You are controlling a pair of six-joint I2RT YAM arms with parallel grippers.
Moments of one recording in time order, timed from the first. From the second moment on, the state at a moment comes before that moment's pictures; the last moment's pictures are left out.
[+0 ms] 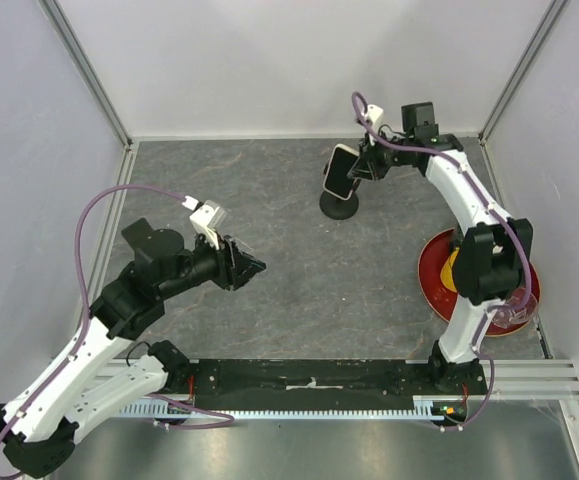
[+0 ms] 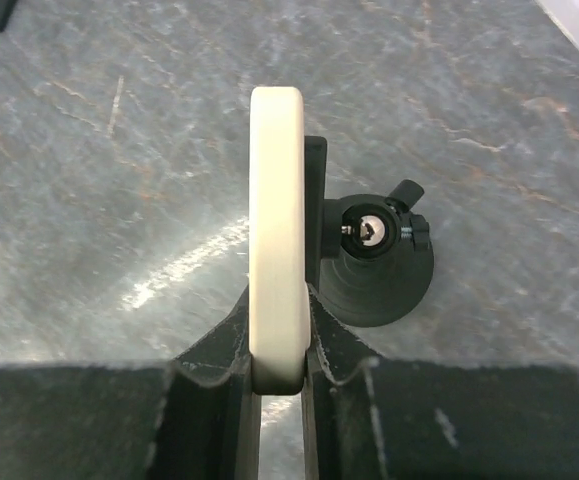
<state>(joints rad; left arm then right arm) -0.68 0.69 0.89 -0.51 0.20 -0.40 0.21 1.82 1.67 -0.59 -0.76 -0.41</state>
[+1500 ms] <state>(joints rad) -0.67 0.89 0.87 -0.37 0.34 -0.38 0.37 2.36 2.47 -0.96 -0.91 -0.58</state>
